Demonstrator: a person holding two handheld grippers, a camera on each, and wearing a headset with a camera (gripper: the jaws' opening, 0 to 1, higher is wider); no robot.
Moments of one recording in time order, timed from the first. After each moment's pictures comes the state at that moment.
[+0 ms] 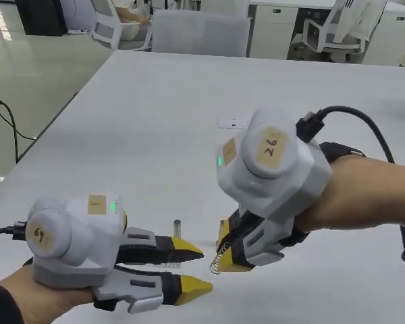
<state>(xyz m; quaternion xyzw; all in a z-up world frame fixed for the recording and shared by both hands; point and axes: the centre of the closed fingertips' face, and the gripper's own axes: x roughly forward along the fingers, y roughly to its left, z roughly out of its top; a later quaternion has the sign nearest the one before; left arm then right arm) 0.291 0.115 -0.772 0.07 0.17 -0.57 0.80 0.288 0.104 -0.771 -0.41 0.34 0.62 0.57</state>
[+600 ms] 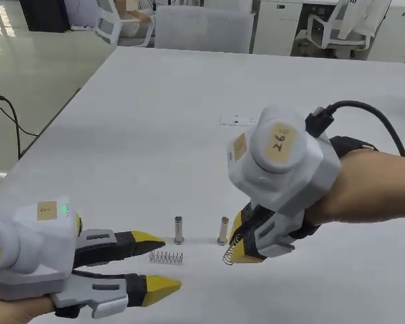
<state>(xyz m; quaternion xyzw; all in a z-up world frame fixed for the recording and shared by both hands) 0.293 0.161 -0.778 0.04 0.18 -0.50 0.85 0.298 0.094 -0.772 -0.41 0.35 0.61 0.58</state>
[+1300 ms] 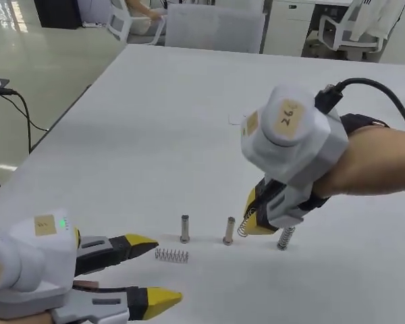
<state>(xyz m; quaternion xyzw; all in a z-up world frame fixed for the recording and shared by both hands) 0.285 0.163 -0.789 0.04 0.18 -0.46 0.87 0.344 0.086 -0.763 -0.44 0.35 0.58 0.59</state>
